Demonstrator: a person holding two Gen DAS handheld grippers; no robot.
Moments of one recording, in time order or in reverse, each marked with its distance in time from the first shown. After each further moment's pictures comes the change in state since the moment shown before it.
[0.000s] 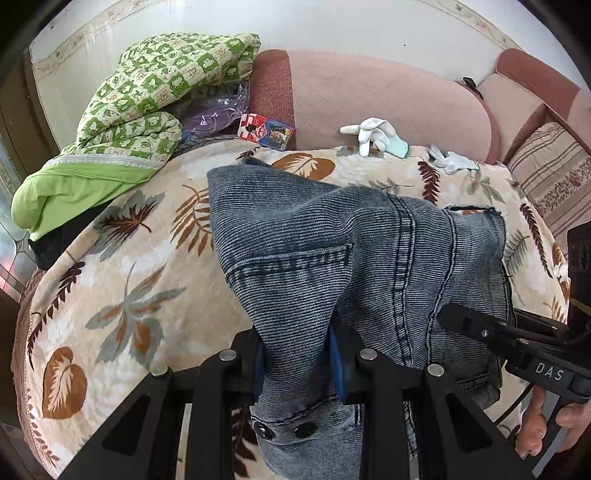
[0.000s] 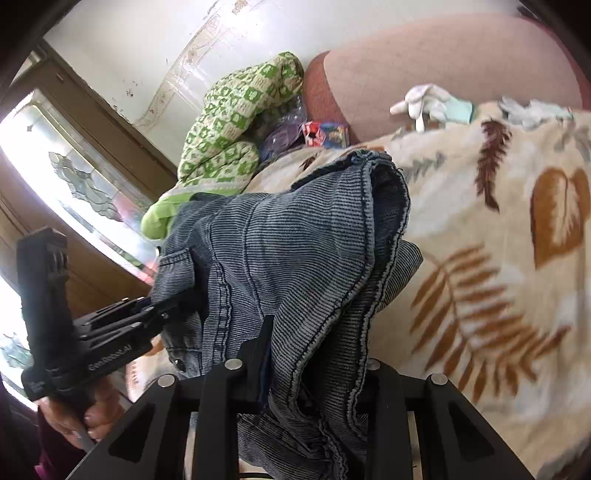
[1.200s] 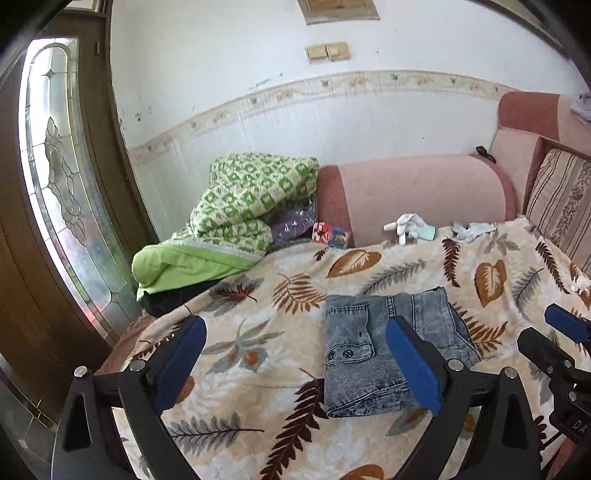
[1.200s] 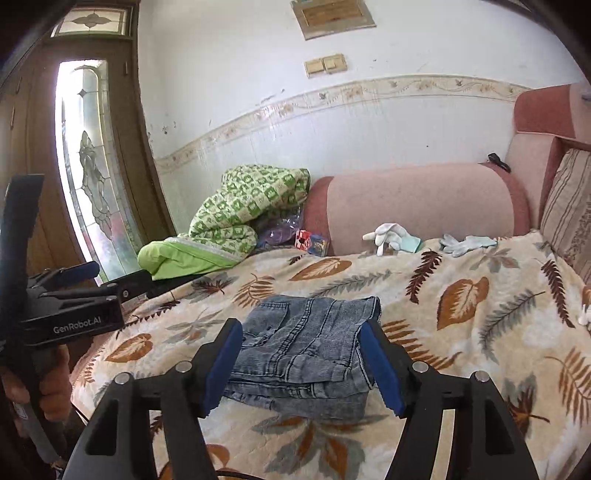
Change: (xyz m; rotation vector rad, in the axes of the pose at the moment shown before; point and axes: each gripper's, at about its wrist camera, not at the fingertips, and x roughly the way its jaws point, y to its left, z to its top) left arm -0.180 -0.021 -0.085 0.028 -0.450 0.306; right arm -0.136 0.095 -0.097 -0.263 -0.473 -0.232
